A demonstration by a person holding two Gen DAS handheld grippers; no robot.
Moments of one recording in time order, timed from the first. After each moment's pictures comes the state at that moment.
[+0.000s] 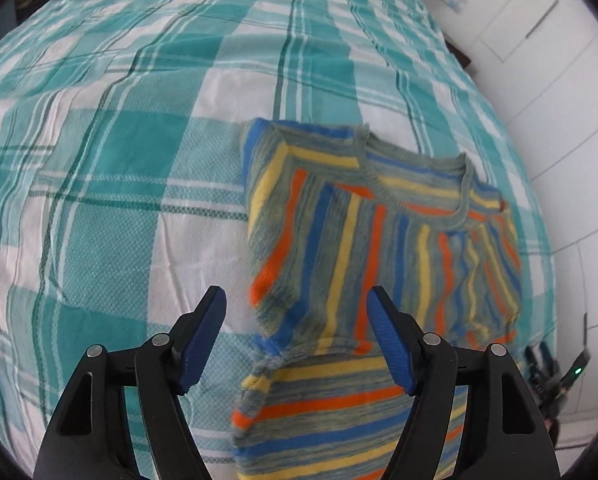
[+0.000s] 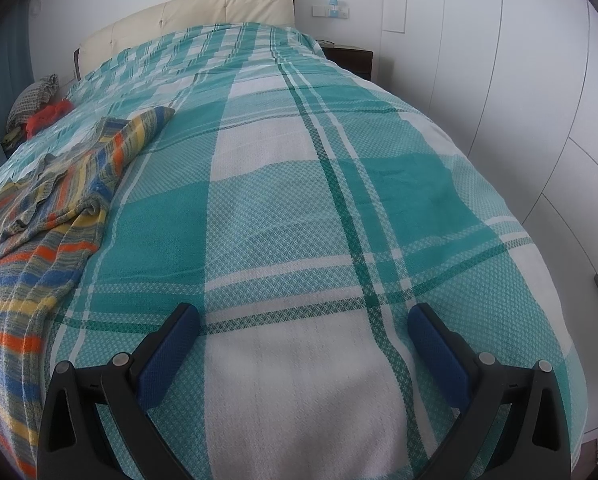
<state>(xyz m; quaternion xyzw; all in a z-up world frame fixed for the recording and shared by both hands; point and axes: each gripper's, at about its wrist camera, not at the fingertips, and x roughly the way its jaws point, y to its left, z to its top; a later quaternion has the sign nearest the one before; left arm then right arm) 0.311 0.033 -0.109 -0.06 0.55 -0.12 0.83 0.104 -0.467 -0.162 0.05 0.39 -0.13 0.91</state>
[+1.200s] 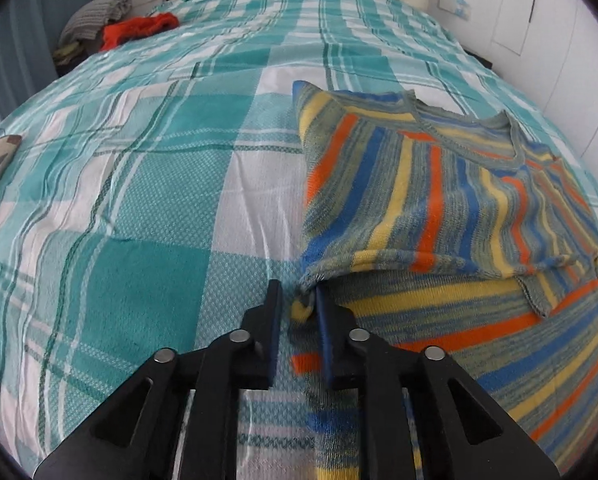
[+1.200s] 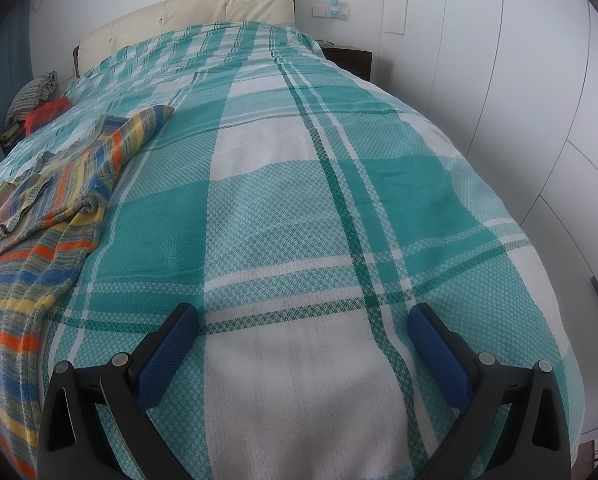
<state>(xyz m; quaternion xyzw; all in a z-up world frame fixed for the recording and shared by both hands) 0.236 0.063 -0.154 0.00 0.45 -0.04 0.89 0.103 -0.465 -0.162 0.05 0.39 -0.13 0.91</state>
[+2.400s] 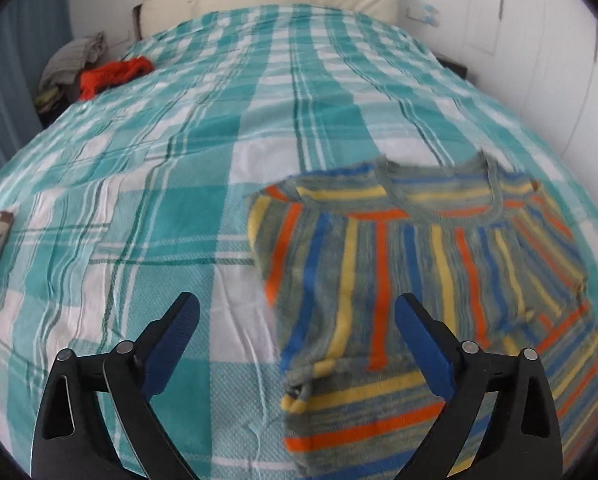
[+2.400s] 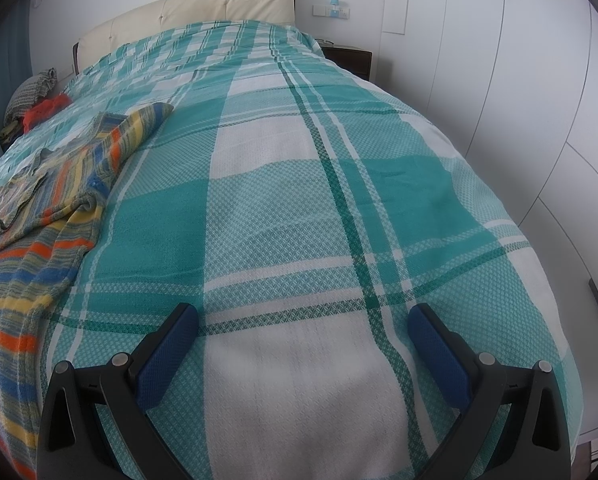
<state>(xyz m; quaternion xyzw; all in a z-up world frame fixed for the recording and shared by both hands) 0.274 0.032 -0.120 0.08 0.42 -0.07 0.90 0.105 -0.466 -0.163 0.05 0.39 -0.13 0.91</state>
